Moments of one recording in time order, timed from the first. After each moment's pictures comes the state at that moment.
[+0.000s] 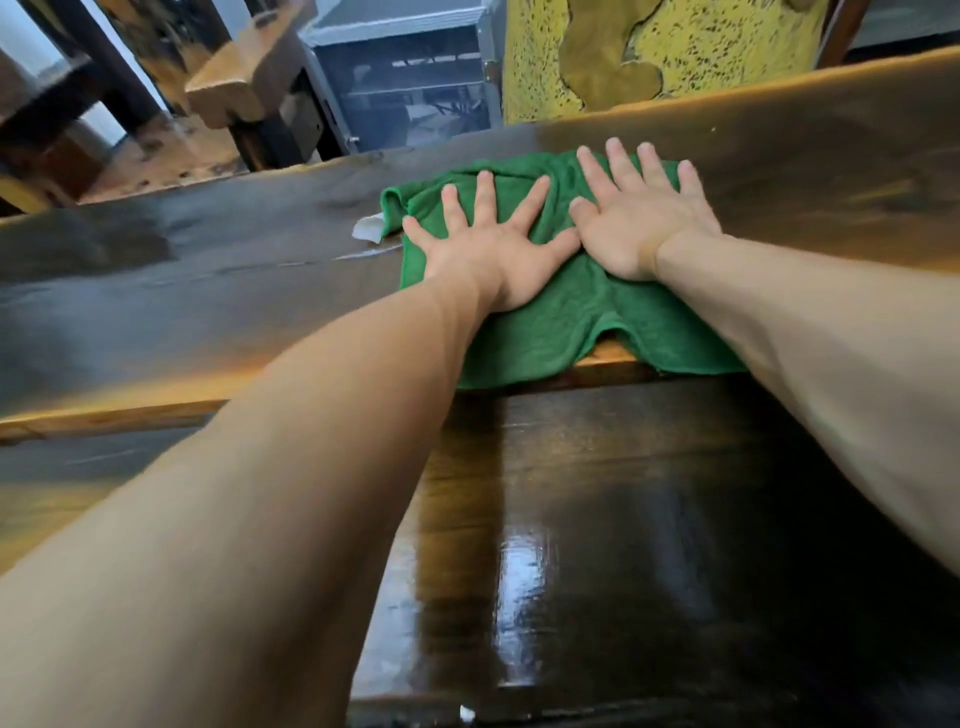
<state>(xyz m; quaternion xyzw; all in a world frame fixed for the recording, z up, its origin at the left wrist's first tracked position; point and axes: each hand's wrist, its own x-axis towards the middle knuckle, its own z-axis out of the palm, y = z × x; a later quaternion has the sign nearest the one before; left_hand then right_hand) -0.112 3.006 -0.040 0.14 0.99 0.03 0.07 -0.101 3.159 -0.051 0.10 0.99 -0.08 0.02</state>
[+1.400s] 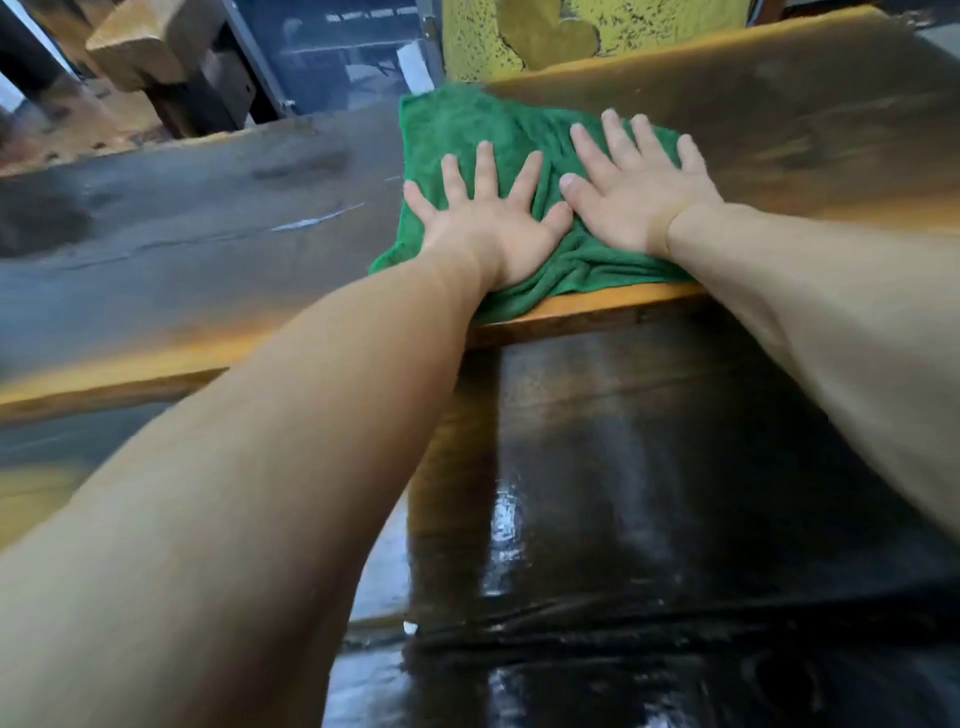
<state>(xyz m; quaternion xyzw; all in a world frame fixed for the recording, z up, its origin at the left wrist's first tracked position) -0.084 3.049 -0.040 0.19 0.98 0.01 0.08 -0.057 3.202 -0.043 0.11 0.99 -0.07 0.05</state>
